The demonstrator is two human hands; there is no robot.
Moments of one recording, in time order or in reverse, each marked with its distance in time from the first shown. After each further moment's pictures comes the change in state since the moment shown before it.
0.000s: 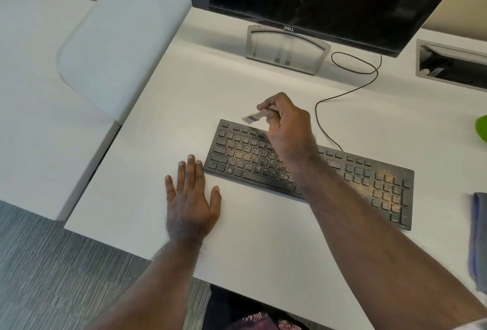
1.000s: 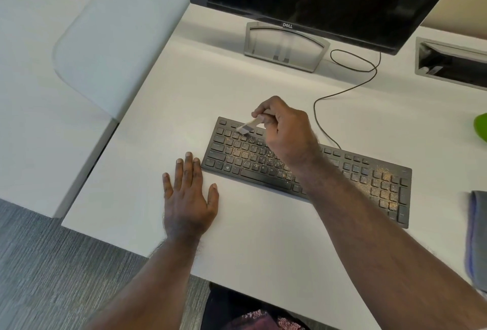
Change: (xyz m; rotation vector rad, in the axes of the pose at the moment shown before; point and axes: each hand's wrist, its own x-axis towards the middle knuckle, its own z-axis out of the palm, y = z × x) left_hand 0.000 0.000 0.000 0.012 -0.006 0.001; right_hand -0.007 -0.001 -0.009 -0.081 -0.095 -0.080
